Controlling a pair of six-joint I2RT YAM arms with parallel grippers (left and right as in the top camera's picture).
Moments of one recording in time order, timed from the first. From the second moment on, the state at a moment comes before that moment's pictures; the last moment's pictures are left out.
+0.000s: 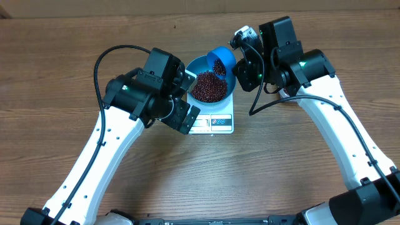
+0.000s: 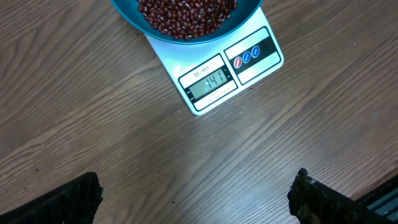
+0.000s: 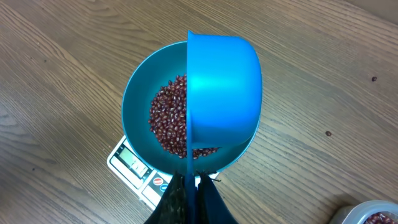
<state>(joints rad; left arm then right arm) -0.43 1.49 1.50 -1.22 0.10 0.08 0.36 1.66 1.62 -0.91 -0.26 -0.20</state>
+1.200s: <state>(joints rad) -0.43 1.49 1.50 -1.22 0.10 0.08 0.36 1.66 1.62 -0.85 -0.25 -0.27</state>
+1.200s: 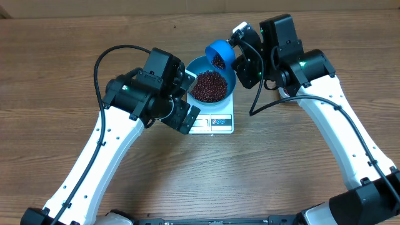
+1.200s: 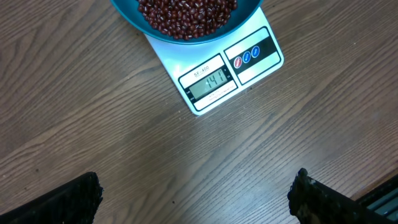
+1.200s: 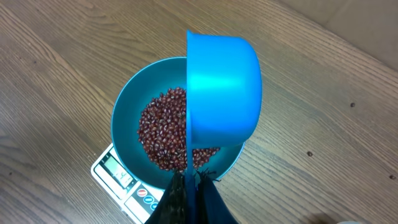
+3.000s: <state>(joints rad) -0.43 1.49 1.50 -1.22 0.10 0.08 0.36 1.66 1.62 -0.94 -0.30 -0.22</state>
